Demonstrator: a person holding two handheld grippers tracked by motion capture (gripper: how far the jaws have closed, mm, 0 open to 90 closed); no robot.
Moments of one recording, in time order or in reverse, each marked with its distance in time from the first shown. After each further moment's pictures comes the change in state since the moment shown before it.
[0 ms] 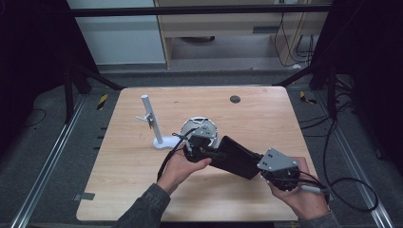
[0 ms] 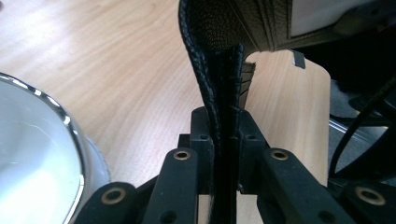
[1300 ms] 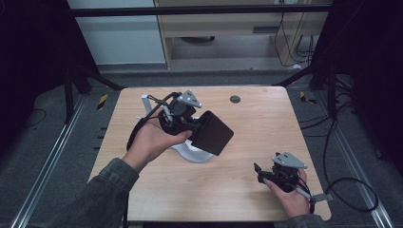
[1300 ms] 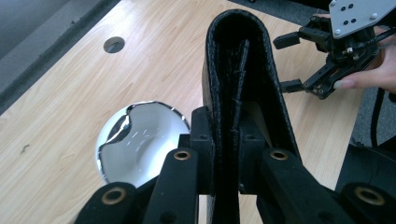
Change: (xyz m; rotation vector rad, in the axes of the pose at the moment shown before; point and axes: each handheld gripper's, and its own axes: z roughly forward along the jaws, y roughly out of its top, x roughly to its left) left arm -0.026 0.093 -0.116 0.191 0.261 0.150; right arm -0.004 -0.104 0.077 -0.037 -0.145 0.527
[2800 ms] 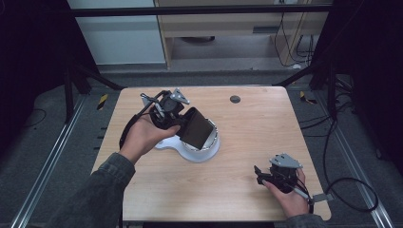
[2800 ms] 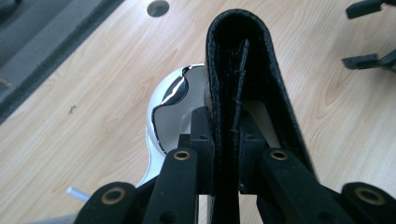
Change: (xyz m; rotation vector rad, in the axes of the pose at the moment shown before) left arm 0.039 -0.026 0.026 0.089 0.113 -0.044; right arm 0.002 -0.007 0.007 0.072 -0.023 -0.029
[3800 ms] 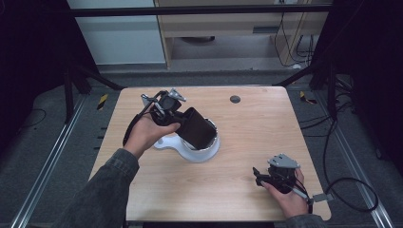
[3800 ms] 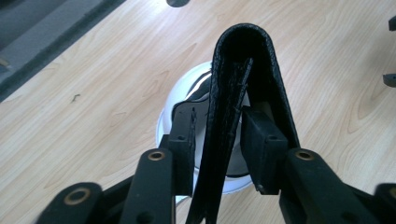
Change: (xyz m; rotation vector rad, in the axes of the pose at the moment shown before) left arm 0.025 -0.013 0.018 -0.032 0.035 -0.102; right arm 0.003 -0.001 0.002 0.019 0.013 -0.021
